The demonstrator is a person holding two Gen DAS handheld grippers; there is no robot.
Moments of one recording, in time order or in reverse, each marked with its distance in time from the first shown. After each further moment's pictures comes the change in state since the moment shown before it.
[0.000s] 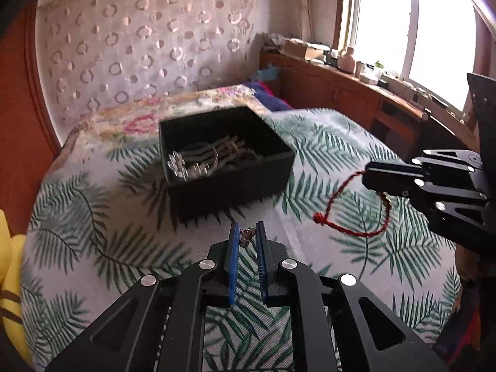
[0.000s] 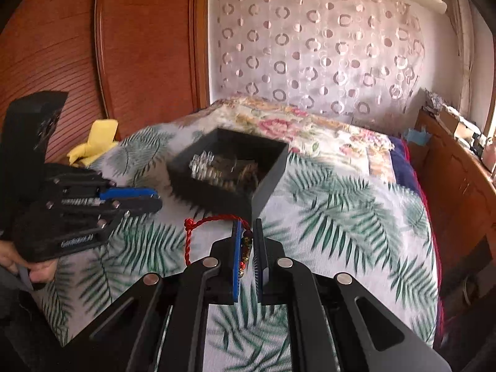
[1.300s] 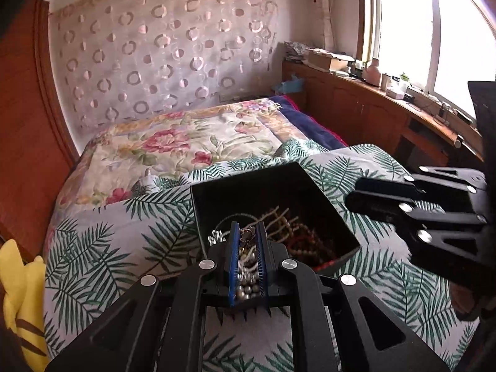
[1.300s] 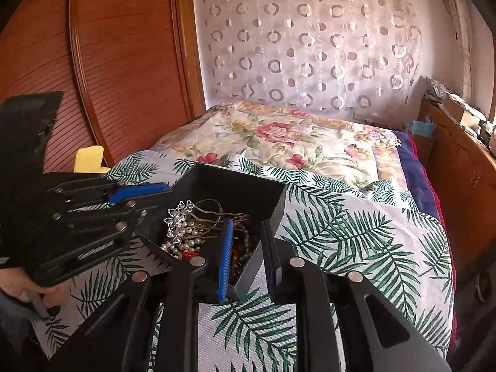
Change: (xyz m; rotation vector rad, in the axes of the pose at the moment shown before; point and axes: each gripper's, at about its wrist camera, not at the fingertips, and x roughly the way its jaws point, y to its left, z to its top) left arm 0.043 0.036 0.075 -0.025 -0.029 0.096; right arm 0.062 -0.023 0.056 0.083 0.007 0.028
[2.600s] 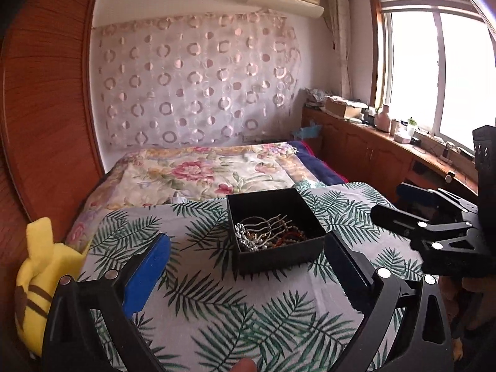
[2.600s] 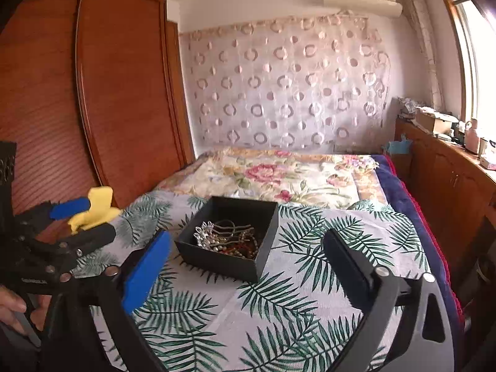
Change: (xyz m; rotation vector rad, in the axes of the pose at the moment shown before) left arm -0.127 -0.006 -0.047 -0.092 -0.216 0.090; right arm -0.110 0.025 -0.038 0.090 -0.246 -0.063
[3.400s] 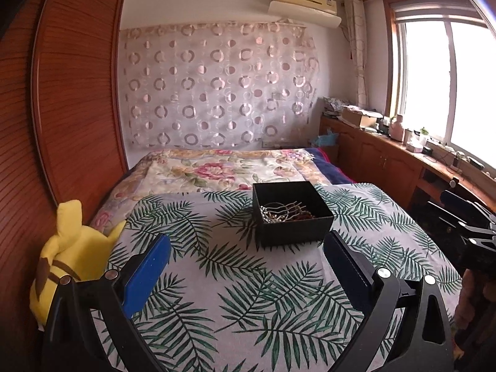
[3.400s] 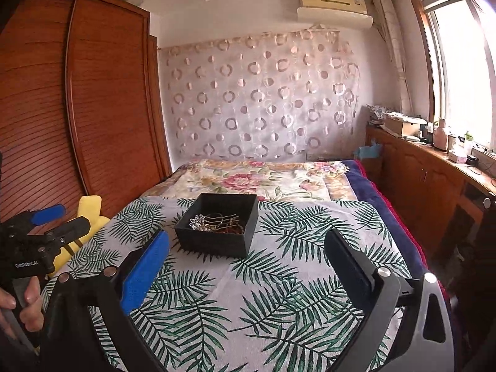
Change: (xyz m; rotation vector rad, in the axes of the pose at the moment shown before) left arm -0.064 0.013 -0.032 -0.039 -0.035 0.079; right arm -0.061 0.017 -0.033 0.027 -0.054 -0.134
